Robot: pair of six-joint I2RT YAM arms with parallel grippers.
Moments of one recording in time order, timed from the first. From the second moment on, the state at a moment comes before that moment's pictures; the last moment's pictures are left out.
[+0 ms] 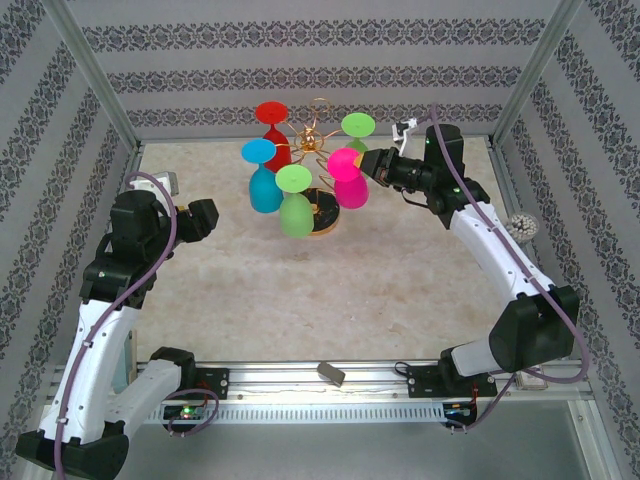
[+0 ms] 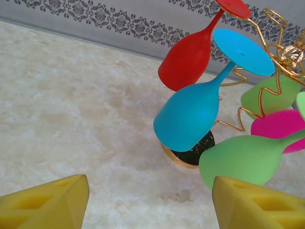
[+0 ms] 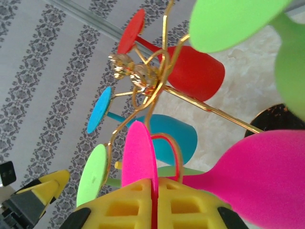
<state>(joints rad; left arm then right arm) -0.13 0.85 1.10 -0.73 0.07 -0.37 0.23 1.43 1.28 -0.19 -0.75 0.79</state>
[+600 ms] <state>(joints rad) -0.15 0.89 1.19 -0.74 0.08 -0.31 0.23 1.43 1.33 -0.18 -0.83 0.90</state>
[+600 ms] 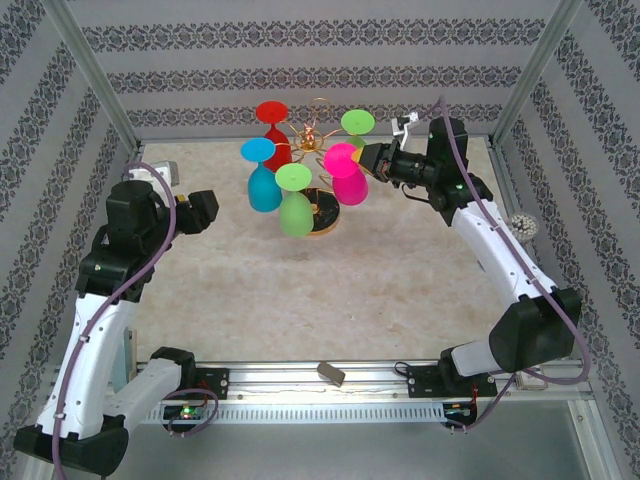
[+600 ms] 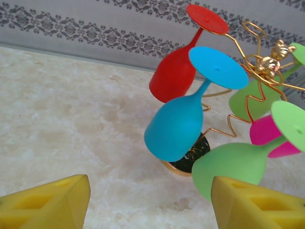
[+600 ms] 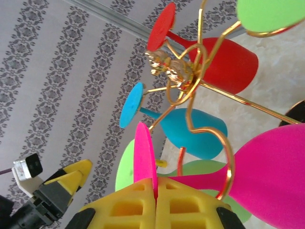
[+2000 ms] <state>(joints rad) -0.29 0.95 1.24 -0.81 0.09 -0.19 0.25 1.57 1.42 -0.16 -0.85 1.05</state>
